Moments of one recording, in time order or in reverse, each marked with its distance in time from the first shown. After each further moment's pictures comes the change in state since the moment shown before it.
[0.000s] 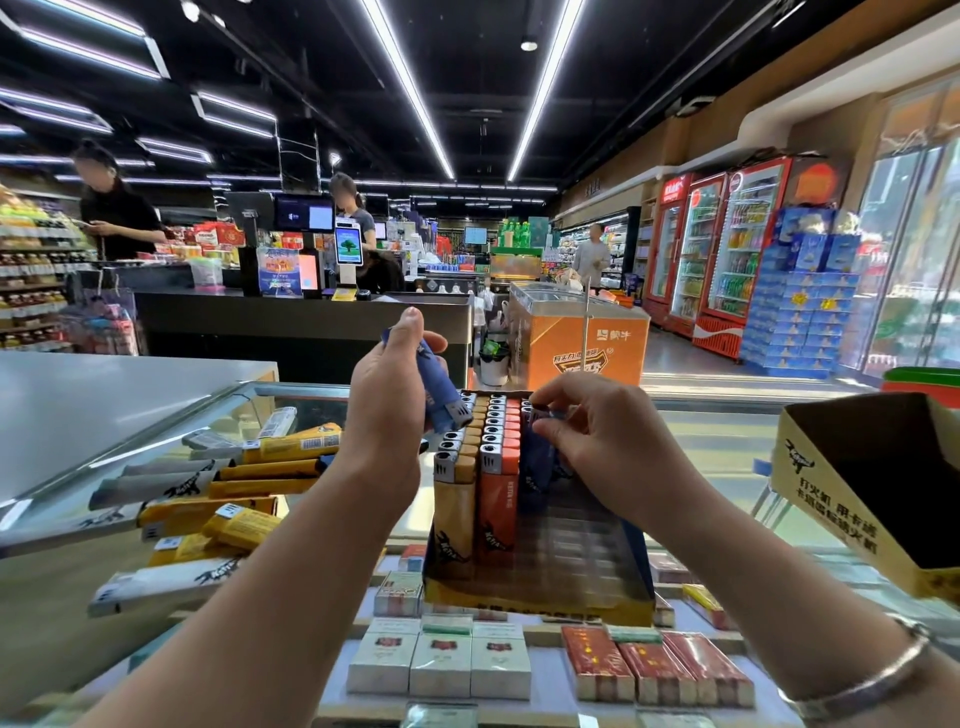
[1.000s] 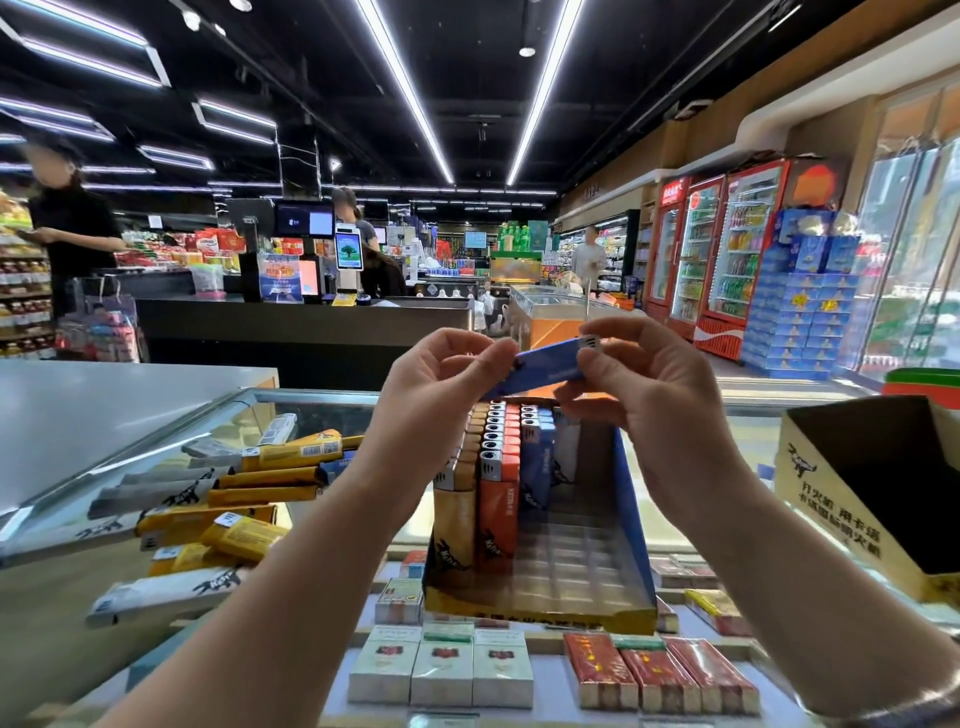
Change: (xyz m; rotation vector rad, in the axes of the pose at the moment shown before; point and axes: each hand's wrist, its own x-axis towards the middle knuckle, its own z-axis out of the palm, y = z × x) left_hand -0.010 0.001 0.004 0.207 -0.391 0.156; right_hand 0.008 -0.018 -0.023 0.926 0.241 0.308
